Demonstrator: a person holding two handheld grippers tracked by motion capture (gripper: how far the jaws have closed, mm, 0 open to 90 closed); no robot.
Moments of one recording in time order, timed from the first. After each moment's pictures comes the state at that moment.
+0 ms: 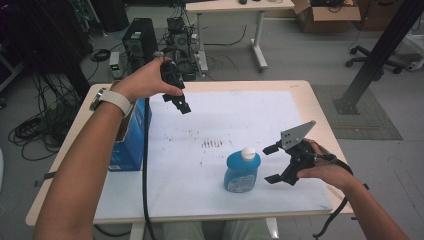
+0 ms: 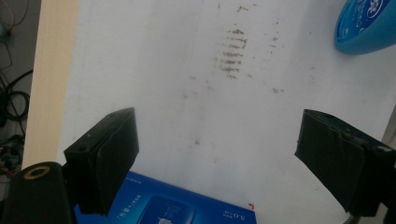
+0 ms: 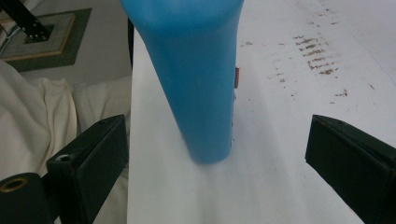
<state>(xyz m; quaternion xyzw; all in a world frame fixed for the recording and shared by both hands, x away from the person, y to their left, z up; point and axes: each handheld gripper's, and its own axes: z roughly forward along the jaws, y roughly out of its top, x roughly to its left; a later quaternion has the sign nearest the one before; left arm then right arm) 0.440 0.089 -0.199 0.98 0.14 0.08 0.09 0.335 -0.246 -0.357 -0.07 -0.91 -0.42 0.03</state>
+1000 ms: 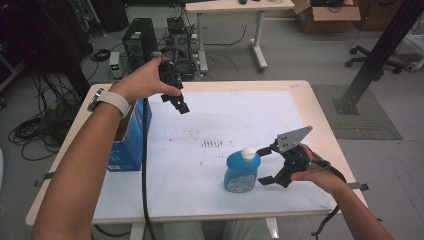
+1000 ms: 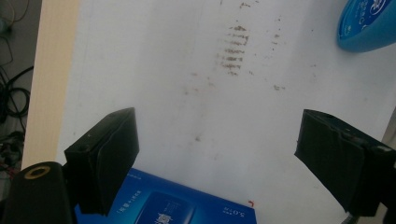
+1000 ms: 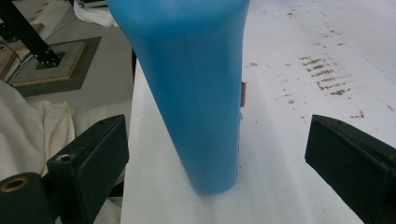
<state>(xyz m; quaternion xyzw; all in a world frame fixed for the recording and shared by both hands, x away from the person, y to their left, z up) 0.440 0.093 -0.199 0.98 0.14 0.08 0.09 0.336 -0.238 -0.379 -0.07 -0.88 -0.47 0.04</state>
